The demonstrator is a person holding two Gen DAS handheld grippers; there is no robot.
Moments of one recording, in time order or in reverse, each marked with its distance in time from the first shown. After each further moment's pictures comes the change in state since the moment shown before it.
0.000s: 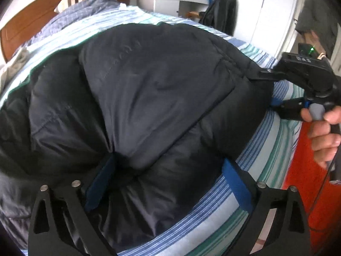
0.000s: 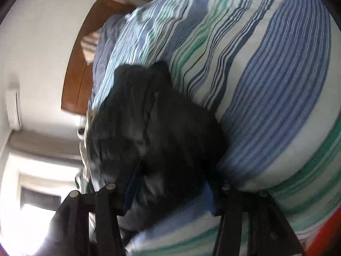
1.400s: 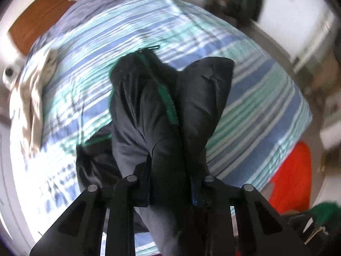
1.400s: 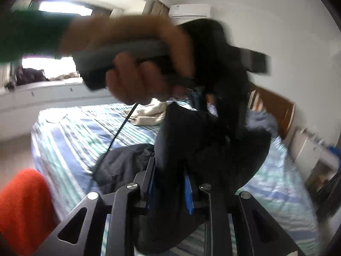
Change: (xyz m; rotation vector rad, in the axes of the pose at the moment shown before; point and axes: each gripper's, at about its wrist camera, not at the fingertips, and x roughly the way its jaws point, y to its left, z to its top) left arm -0.123 0.091 0.180 -0.090 0.241 0.160; right arm -0.051 0.272 -0.248 -1.514 -0.201 0.174
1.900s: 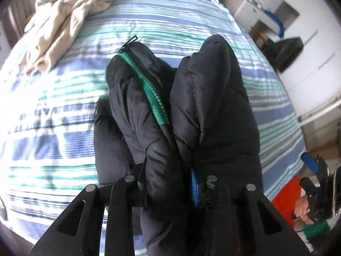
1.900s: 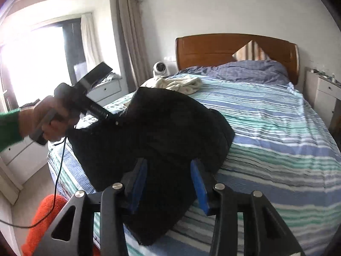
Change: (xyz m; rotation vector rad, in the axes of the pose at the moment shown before) left arm 0.045 0.182 -0.125 -0.399 -0.060 -0.145; right arm 0.078 -0.057 0.004 0.240 0.192 0.105
